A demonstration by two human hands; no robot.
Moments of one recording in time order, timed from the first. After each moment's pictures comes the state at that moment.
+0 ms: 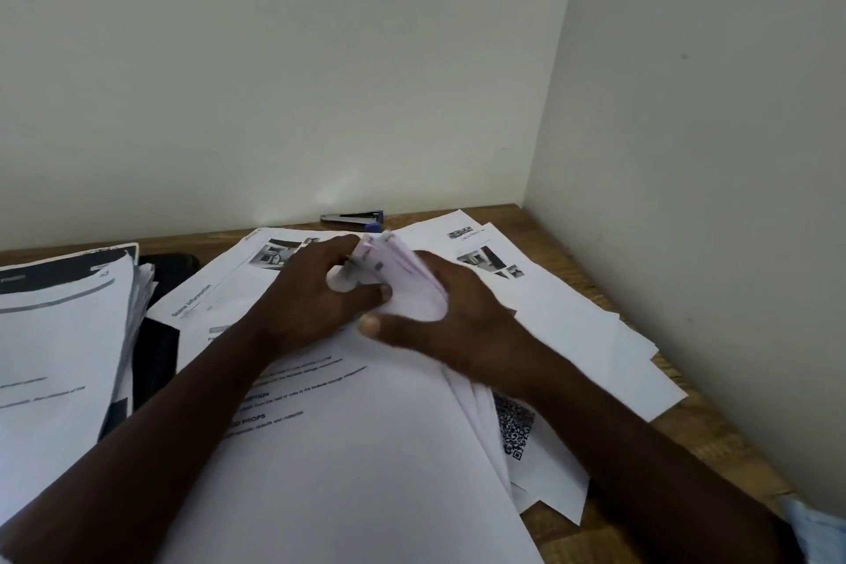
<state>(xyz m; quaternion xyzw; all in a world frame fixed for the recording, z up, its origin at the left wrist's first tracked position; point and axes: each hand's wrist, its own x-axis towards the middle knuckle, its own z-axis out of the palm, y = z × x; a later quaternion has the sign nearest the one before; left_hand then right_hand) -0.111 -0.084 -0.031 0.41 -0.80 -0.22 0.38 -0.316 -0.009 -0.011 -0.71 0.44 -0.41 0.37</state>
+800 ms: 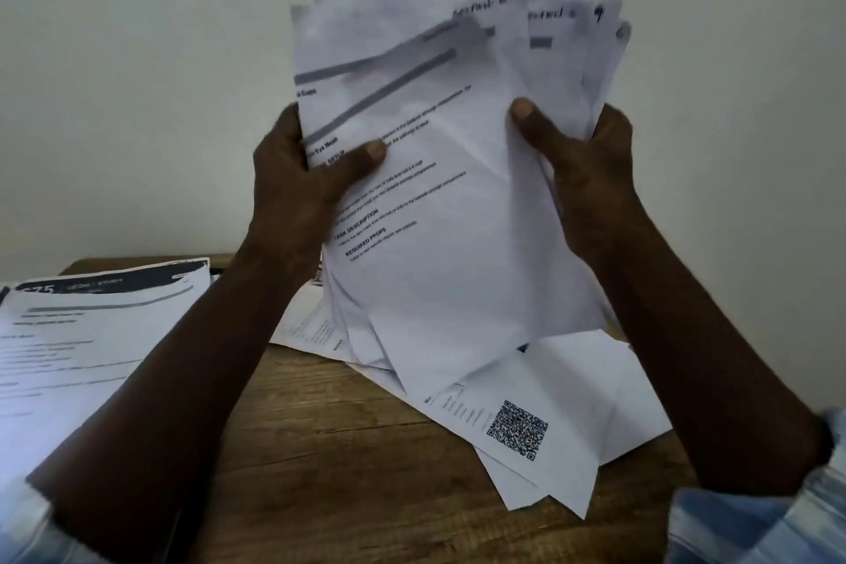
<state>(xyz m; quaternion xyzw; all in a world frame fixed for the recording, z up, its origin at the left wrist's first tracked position) -0.105 -0.049 0.085 0.31 -0.58 -0.30 0.70 -0.351 -0.030 0.120 -0.57 0.33 -0.70 0.27</state>
